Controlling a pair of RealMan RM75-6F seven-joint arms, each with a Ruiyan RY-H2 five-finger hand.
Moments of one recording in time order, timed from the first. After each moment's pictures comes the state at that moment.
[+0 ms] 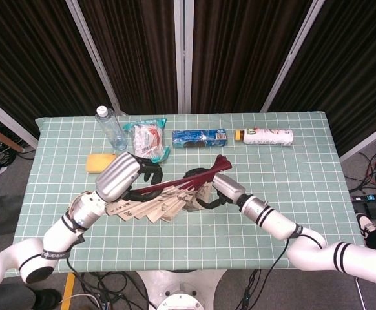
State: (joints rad) left arm -0.76 -1.16 -0.25 -1.90 1.52 1.14 -0.28; right arm 0.87 -1.34 0.21 -1.58 -1.39 0.65 0.67
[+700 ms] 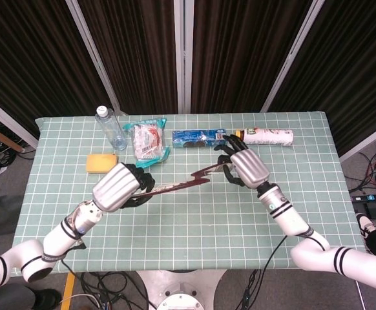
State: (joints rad) left arm -0.71 -1.28 -0.15 -1.67 1.72 1.25 0.03; right arm 0.78 -1.41 0.19 -1.44 -1.37 1.04 0.08
